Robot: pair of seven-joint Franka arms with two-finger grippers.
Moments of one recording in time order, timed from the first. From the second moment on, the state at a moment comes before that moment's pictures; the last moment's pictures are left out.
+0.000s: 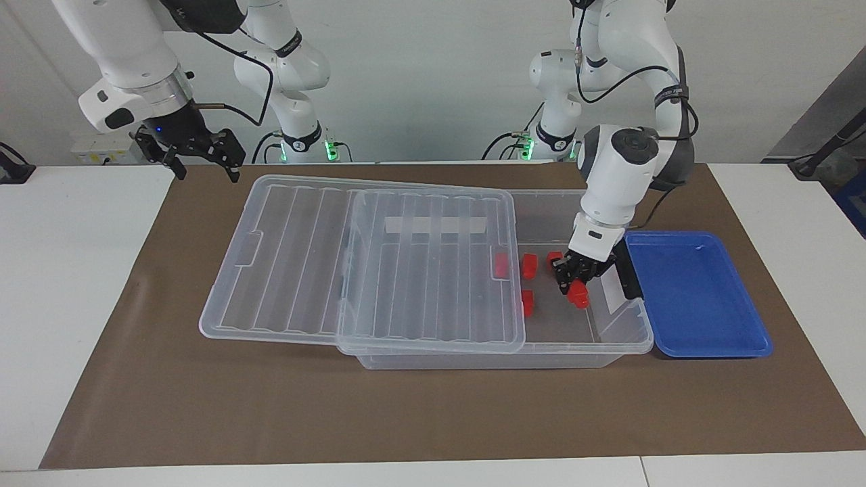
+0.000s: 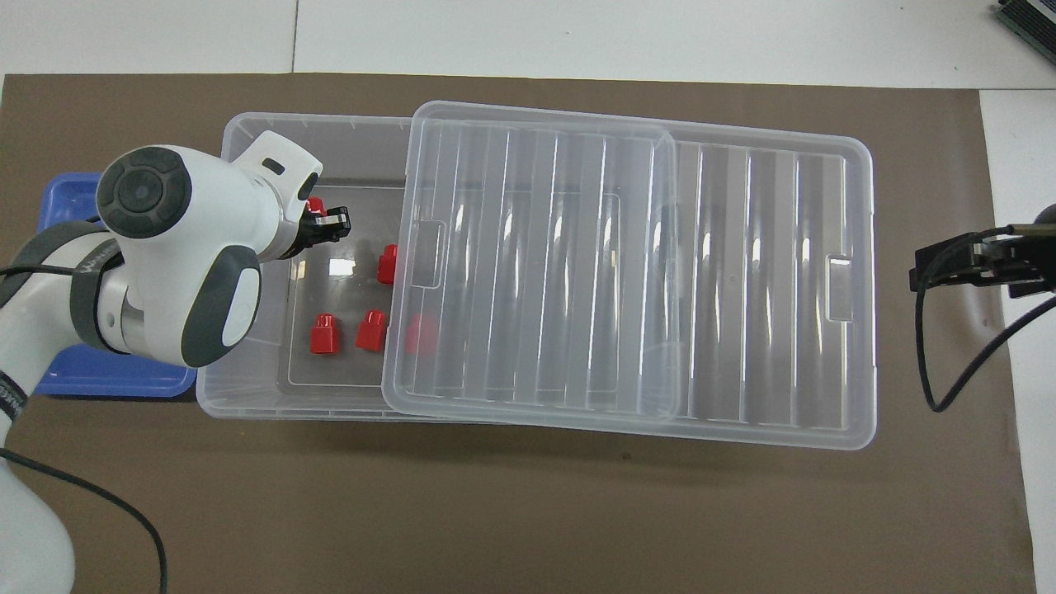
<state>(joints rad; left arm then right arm) -0.11 0.22 -0.18 -1.92 0.06 2.32 -0.46 -0.01 -0.01 0.01 -1.55 -0.02 1.50 0.09</state>
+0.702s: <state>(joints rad) -0.11 0.34 -0.17 -1.96 0.11 2.48 -0.46 -0.01 -0.01 0.01 -1.55 -0.02 1.50 0.09</state>
